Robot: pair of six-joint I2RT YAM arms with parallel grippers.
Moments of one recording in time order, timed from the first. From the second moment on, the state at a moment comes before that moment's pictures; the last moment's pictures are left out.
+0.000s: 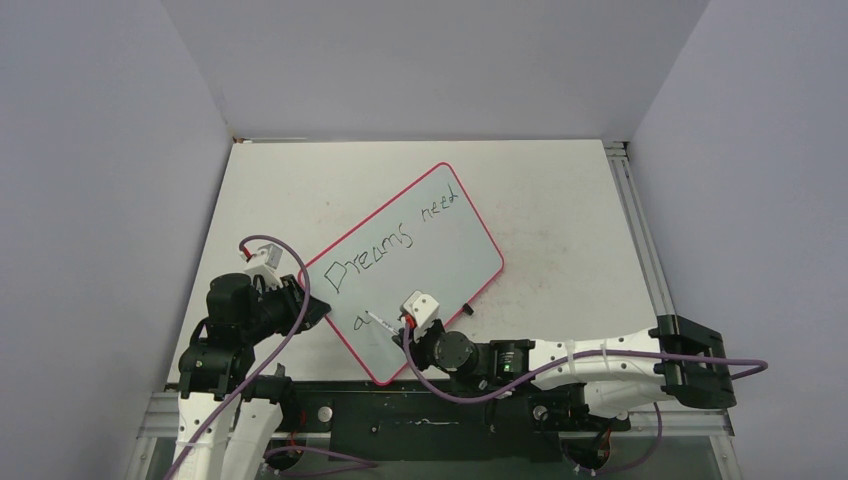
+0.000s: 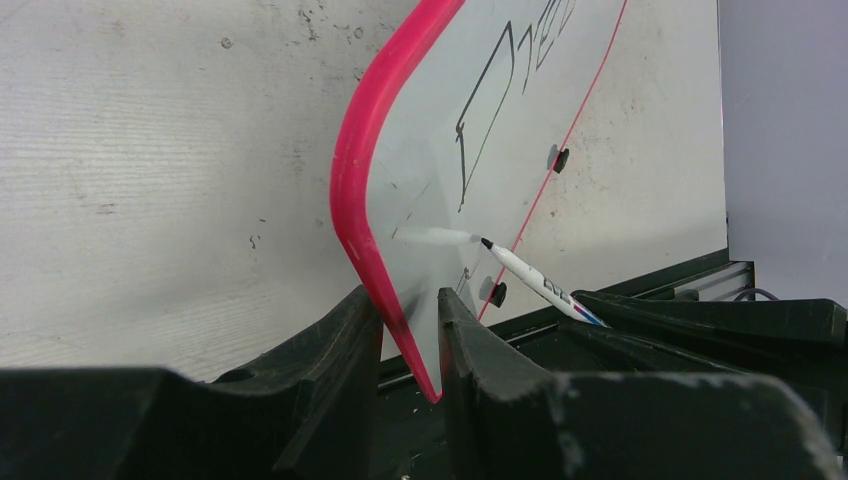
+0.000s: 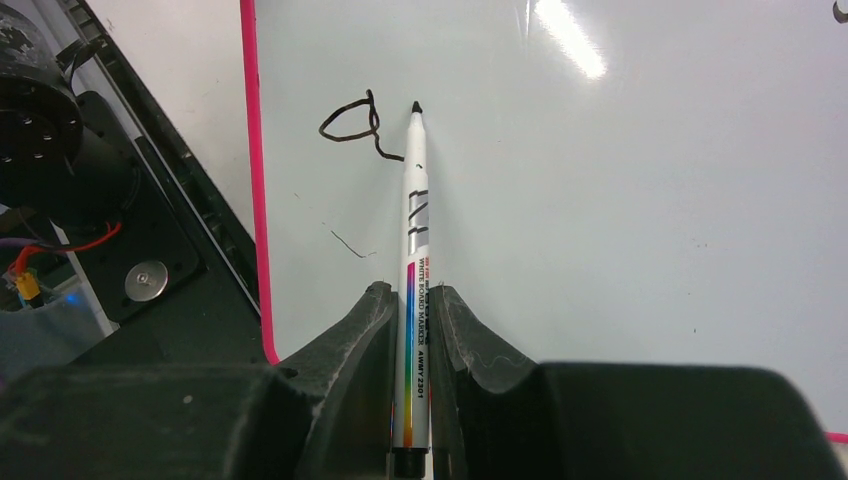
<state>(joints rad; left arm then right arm) -0.08 0.47 0.72 -0.88 0.40 -0.49 1.45 1.26 0.65 0.23 0.48 0.24</state>
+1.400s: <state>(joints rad) -0.08 0.47 0.72 -0.88 0.40 -0.49 1.48 1.17 0.63 0.17 0.53 0.29</state>
